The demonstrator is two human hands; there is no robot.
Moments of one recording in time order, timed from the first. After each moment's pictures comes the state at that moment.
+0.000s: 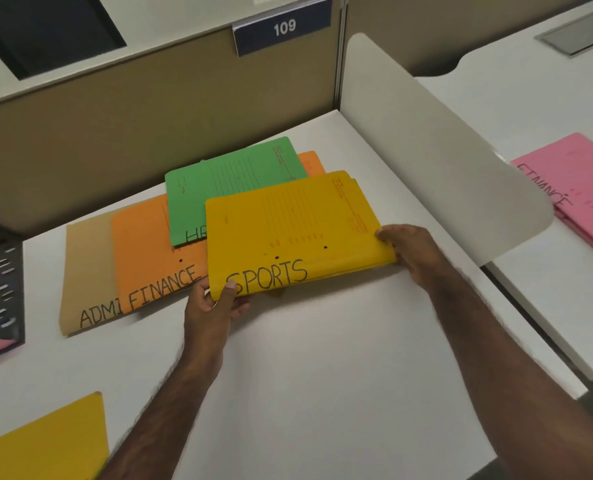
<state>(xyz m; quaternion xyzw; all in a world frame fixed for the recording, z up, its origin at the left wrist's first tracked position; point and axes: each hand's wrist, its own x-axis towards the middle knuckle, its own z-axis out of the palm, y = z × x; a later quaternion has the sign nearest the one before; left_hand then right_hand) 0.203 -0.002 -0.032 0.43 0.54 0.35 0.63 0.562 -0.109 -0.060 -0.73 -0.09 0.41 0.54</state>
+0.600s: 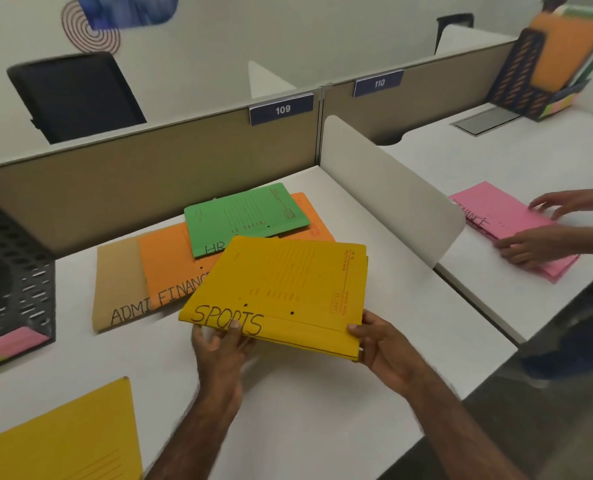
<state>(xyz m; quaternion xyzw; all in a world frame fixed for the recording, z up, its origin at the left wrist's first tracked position) 0.128 -0.095 -0.010 0.31 0.46 0.43 0.71 0.359 -0.262 -0.001 -0.53 -0.09 0.56 0.62</state>
